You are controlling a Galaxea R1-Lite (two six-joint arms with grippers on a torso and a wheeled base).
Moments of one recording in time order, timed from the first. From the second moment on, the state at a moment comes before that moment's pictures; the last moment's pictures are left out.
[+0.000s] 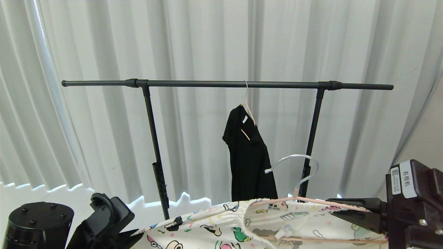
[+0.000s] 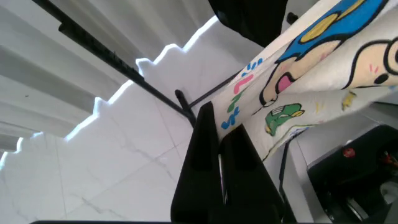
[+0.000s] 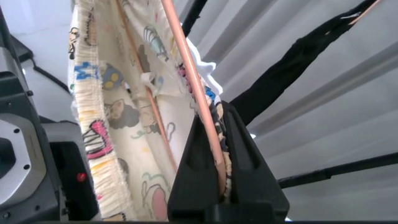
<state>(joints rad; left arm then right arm) -0.46 1.27 -0.18 -0.40 0.04 0.30 0.76 1.17 -0.57 -0.20 0.24 -0.39</state>
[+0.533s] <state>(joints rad) -0.47 1.25 -0.18 -0.41 0.04 0.31 0.76 1.15 -0.57 -0.20 0.23 -0.33</state>
